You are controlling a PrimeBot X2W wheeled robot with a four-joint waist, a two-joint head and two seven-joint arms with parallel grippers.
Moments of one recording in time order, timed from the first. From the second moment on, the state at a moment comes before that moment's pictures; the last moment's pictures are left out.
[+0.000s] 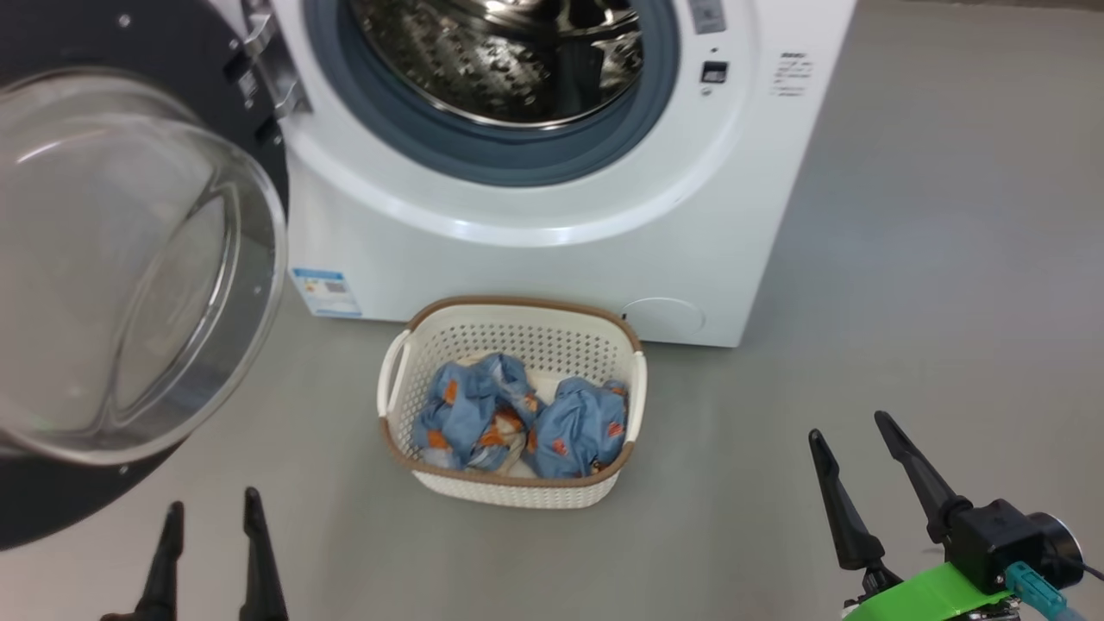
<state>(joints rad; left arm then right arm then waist) 0.12 0.06 -0.05 -0.03 -0.24 0.12 -0.21 0.01 -0.10 0.01 0.05 0.10 0.13 -0.25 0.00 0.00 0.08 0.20</state>
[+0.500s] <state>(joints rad) 0.12 0.08 -0.09 0.03 -0.26 0.07 -0.17 0.04 -0.08 0.01 0.05 0.09 0.13 -0.25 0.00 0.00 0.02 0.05</state>
